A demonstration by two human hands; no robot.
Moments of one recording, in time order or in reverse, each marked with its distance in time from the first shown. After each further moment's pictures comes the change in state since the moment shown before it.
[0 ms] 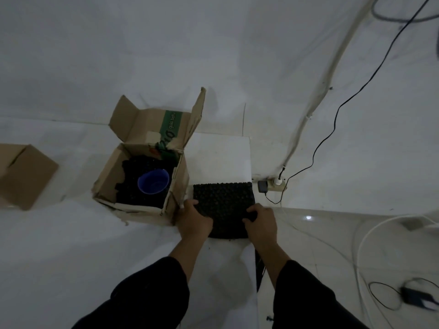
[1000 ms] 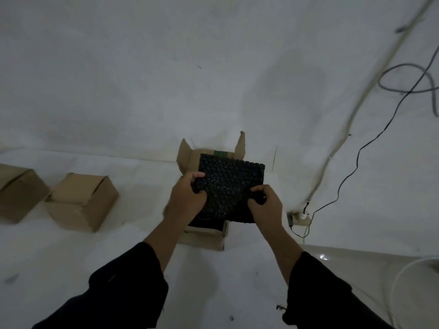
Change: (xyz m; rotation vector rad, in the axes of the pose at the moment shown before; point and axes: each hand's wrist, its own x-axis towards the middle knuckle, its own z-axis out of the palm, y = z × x) left_hand 0.011 0.021 -0.206 -0.189 0.153 0.516; right_hand -0.038 -0.171 -0.003 0.451 0.220 -0.319
